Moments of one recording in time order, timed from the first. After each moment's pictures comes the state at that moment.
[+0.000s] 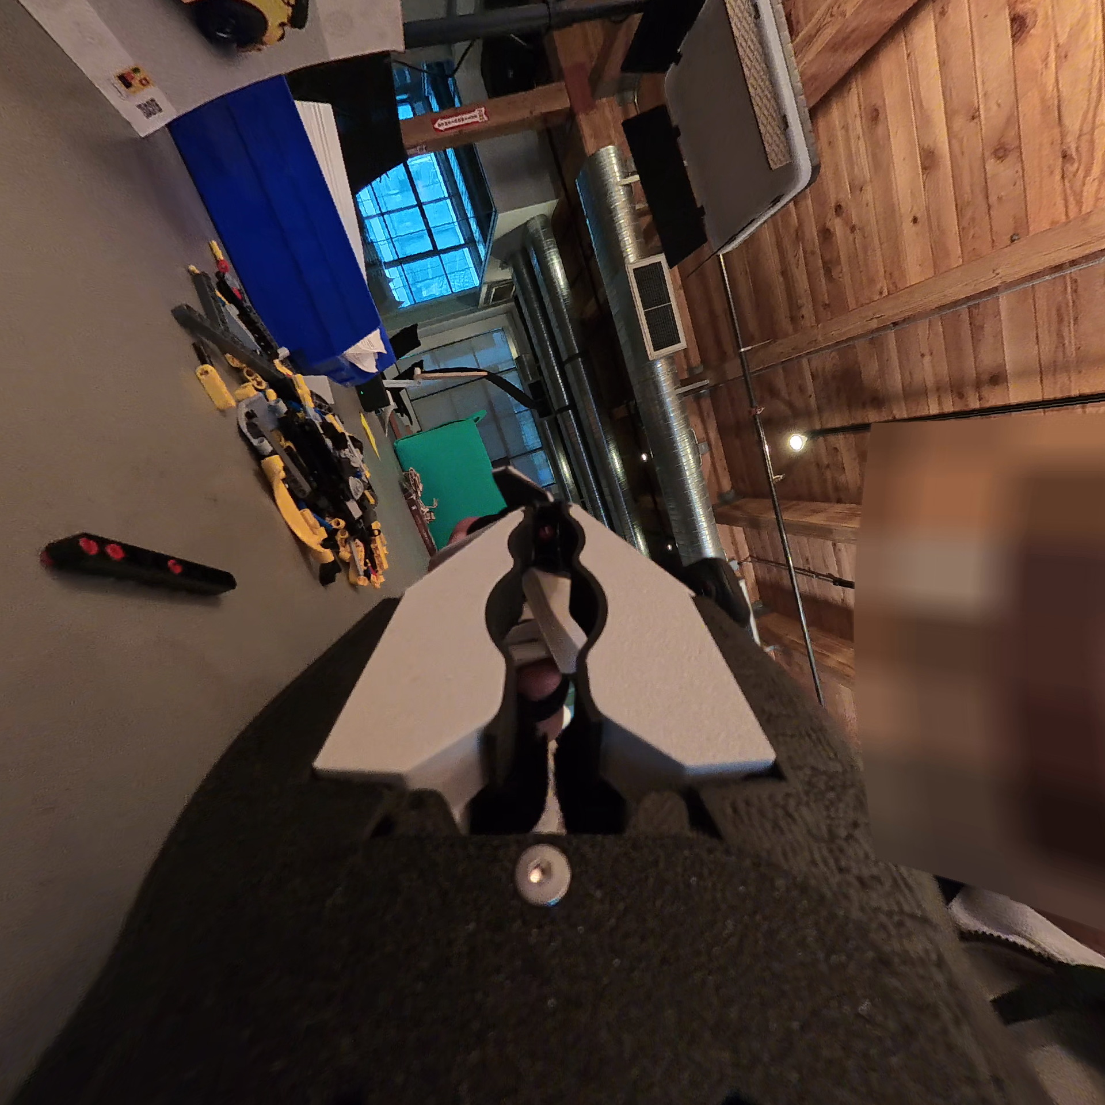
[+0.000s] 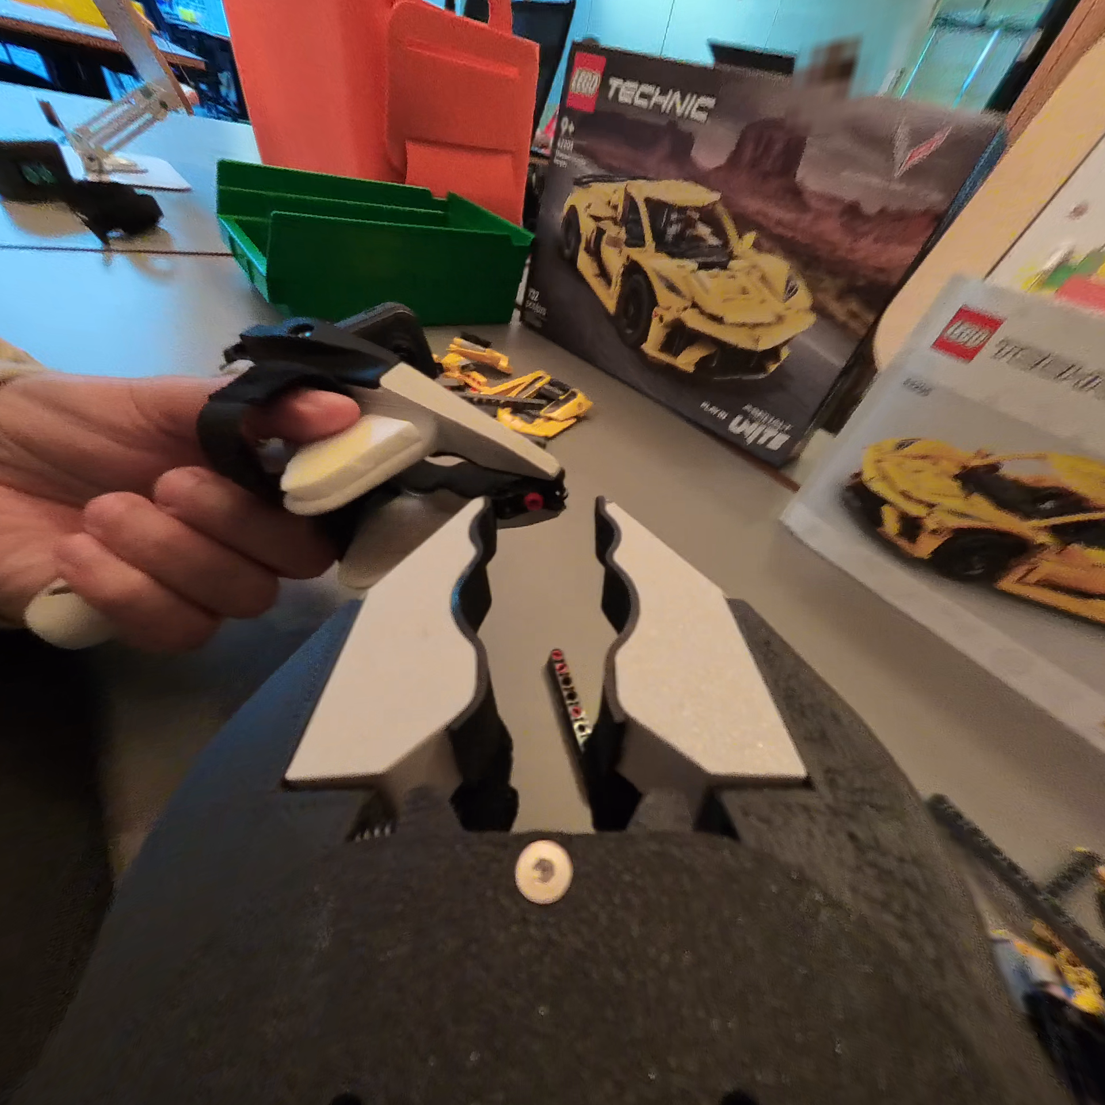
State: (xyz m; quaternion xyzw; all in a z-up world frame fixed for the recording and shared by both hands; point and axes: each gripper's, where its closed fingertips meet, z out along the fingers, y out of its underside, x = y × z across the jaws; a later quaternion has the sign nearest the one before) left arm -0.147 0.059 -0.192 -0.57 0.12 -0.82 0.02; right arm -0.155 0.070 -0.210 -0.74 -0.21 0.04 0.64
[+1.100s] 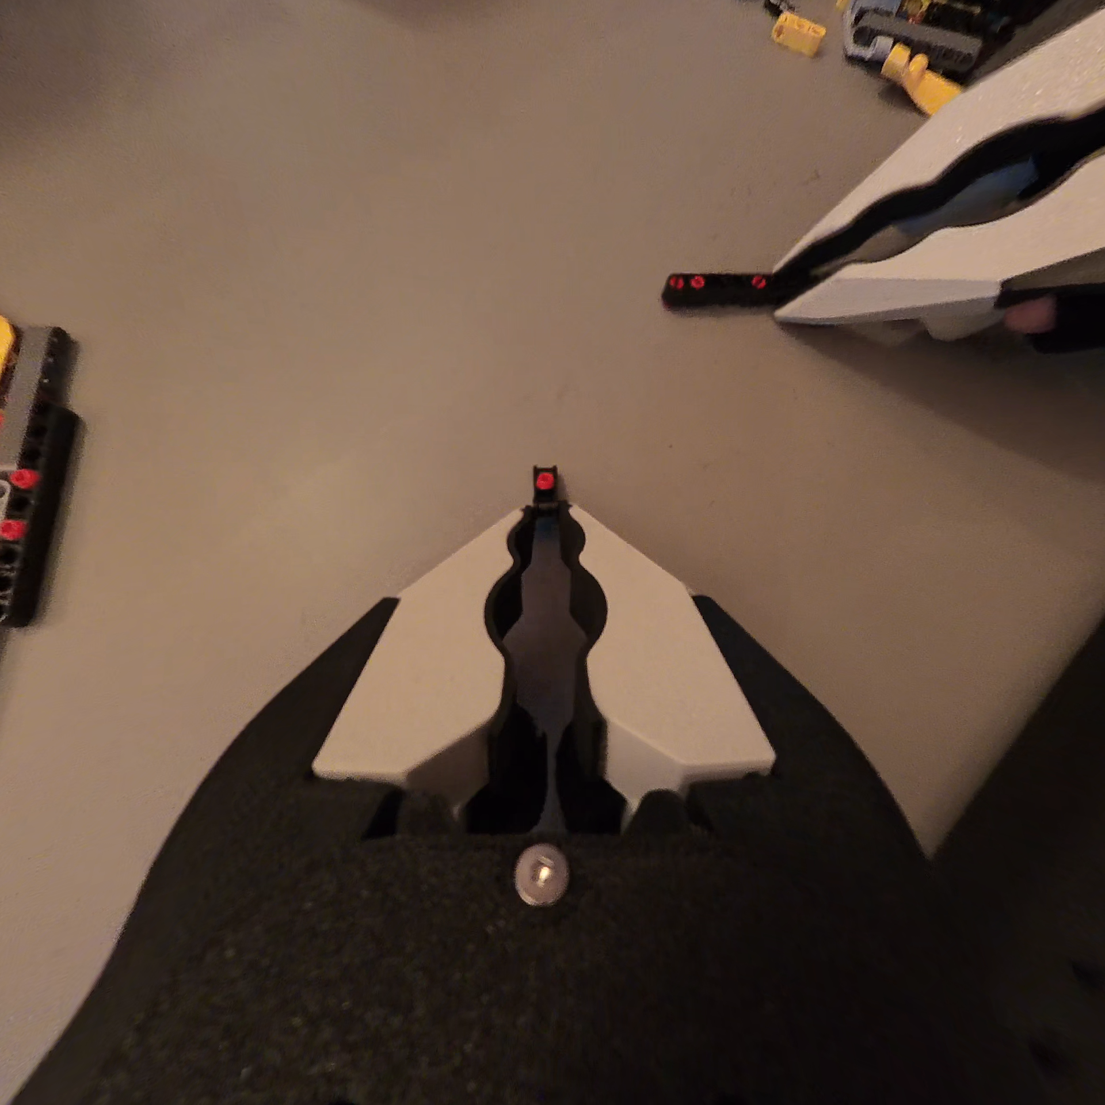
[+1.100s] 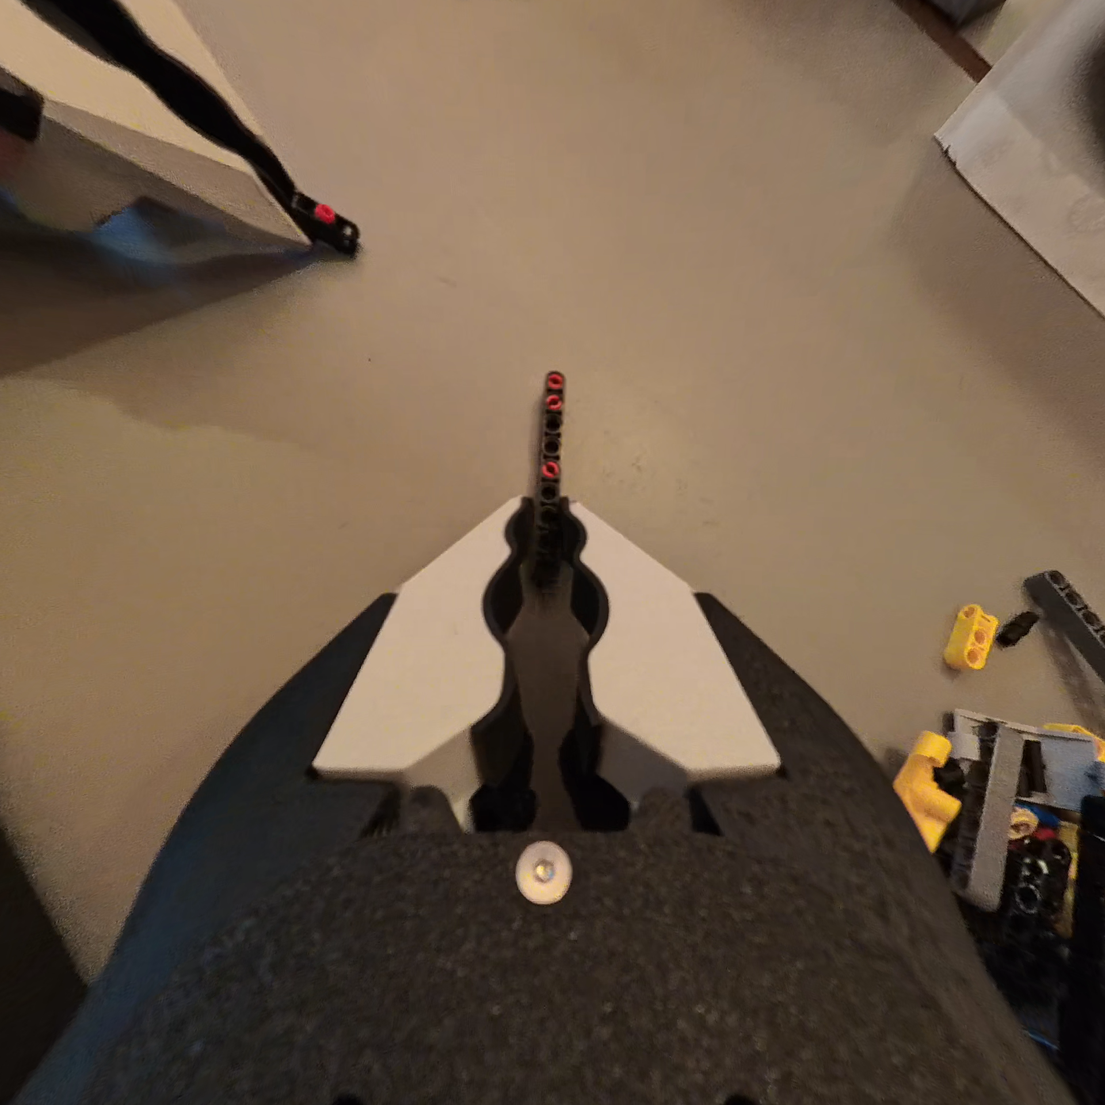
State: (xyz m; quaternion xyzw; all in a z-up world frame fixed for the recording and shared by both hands) left arm -0.224 0.111 -0.325 -0.75 0.52 -0.27 0.31; right arm -0.114 0.060 -0.327 -0.89 -0.21 0.01 0.41
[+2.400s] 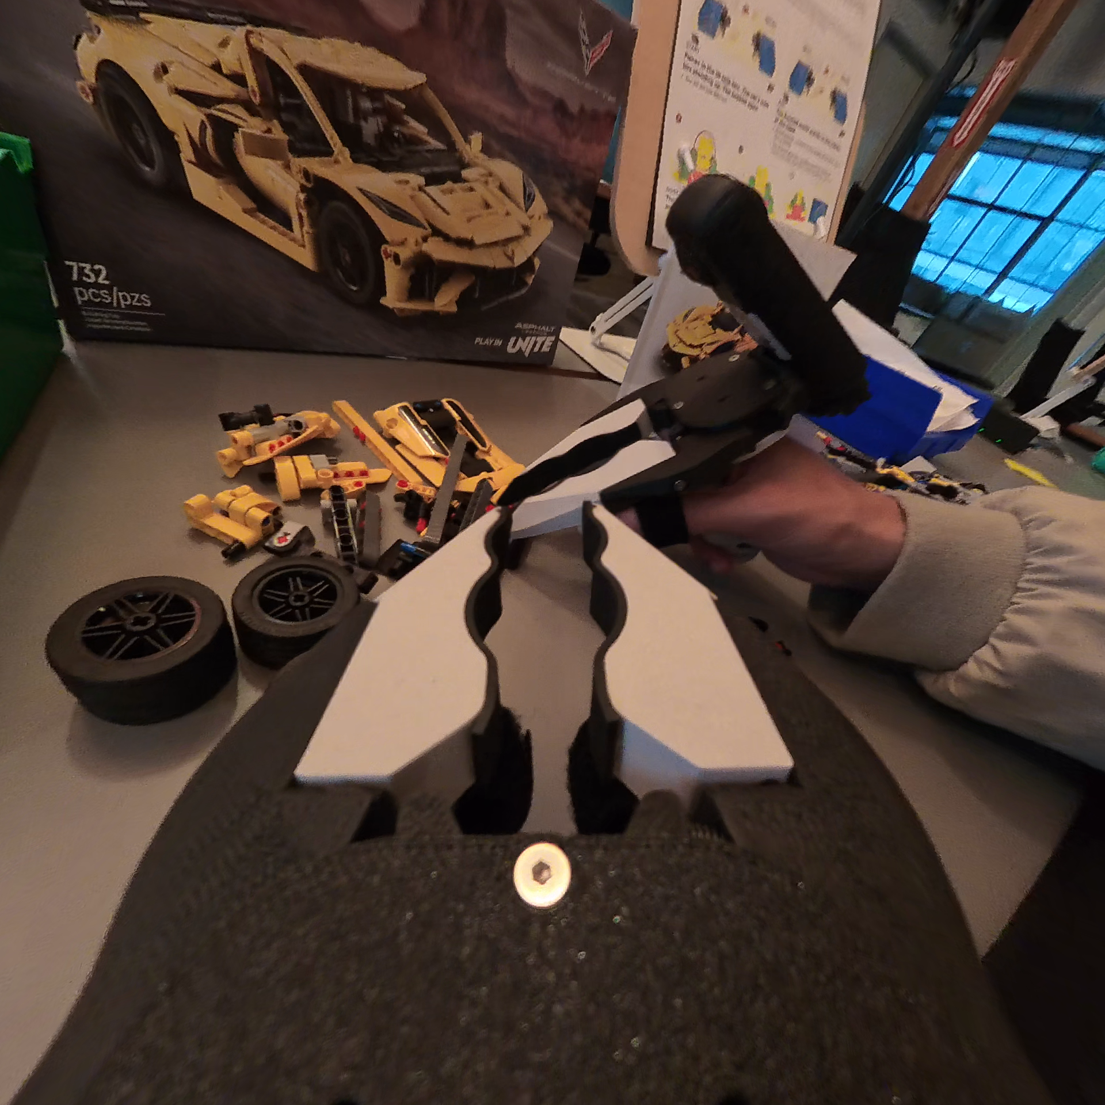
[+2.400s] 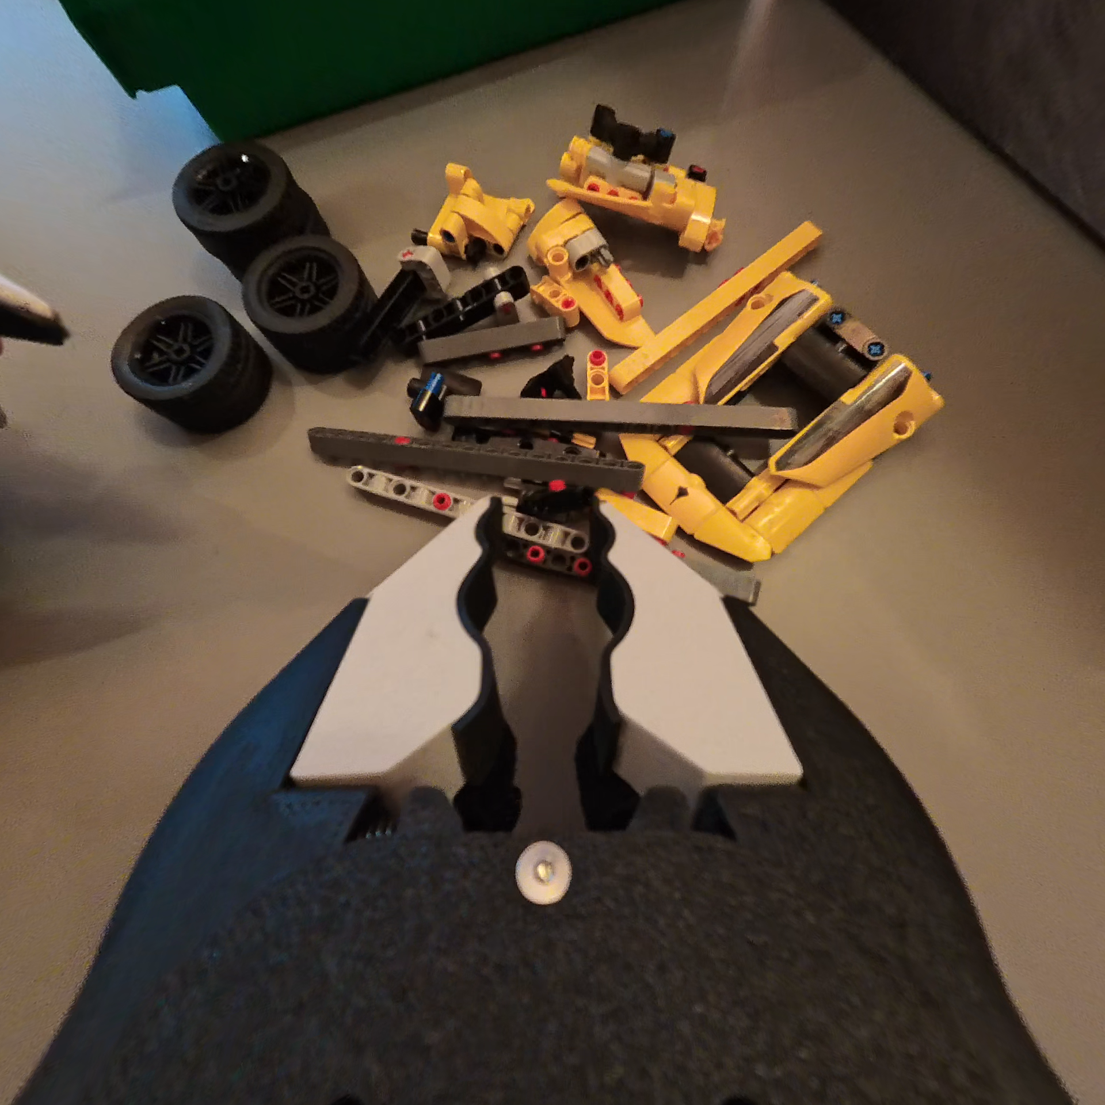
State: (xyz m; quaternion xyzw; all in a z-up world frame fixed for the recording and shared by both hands) left arm -0.363 0.219 -0.238 -0.70 0.27 -0.41 0.52; right arm -0.296 0.277 -0.320 -0.87 -0.28 0.15 0.37
